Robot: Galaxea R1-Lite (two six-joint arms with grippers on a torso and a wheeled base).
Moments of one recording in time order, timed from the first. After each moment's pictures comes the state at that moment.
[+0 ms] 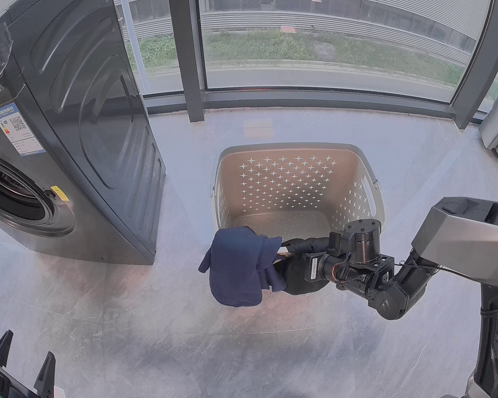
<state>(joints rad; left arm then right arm) 0.00 0.02 -0.02 0.00 -0.01 -0.01 0.51 2.28 -0.86 -1.04 -0.07 0.23</state>
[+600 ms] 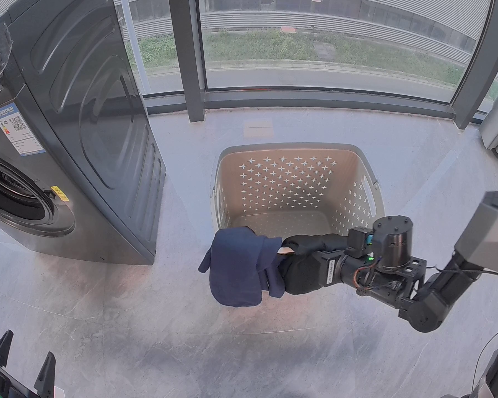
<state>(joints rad) 0.00 0.02 -0.02 0.00 -0.01 -0.01 0.56 2.05 -0.64 -1.10 -0.07 0.23</state>
